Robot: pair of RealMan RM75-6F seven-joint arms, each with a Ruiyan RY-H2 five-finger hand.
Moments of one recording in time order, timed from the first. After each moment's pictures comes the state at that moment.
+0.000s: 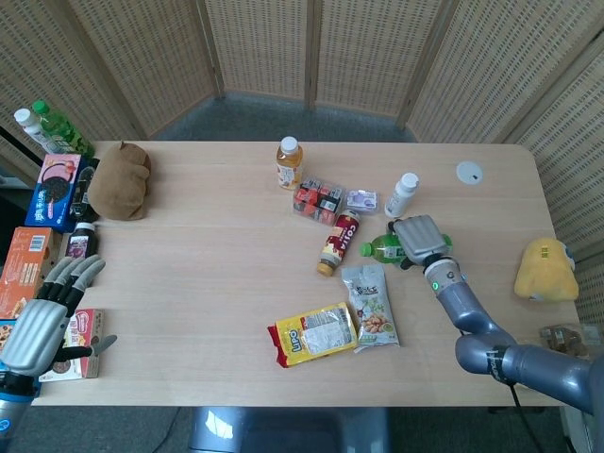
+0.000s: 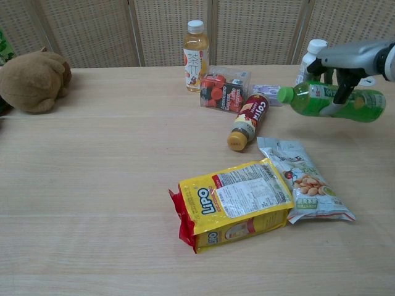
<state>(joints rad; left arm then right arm) -0.14 -1.03 0.01 -1.84 1.67 1.49 -0.08 0.90 -1.36 0.10 -1.38 -0.85 0.81 -0.38</state>
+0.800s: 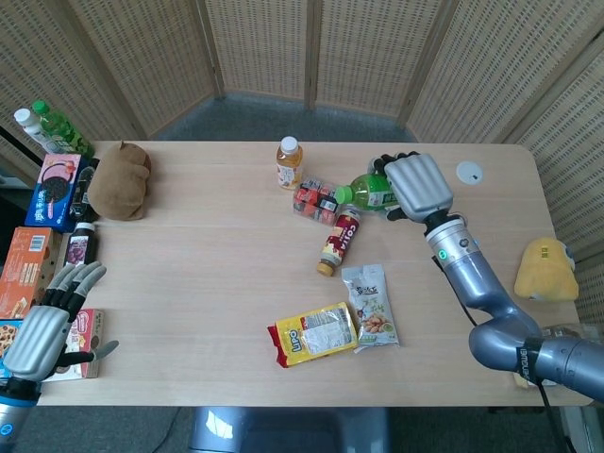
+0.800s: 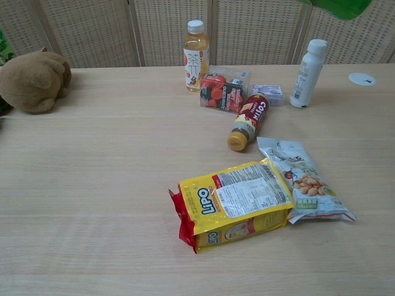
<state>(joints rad) -0.13 -1.05 0.03 -1.83 1.67 1.49 -0.09 0.96 -1.08 0.32 -1.68 -0.88 0.91 -0.37</state>
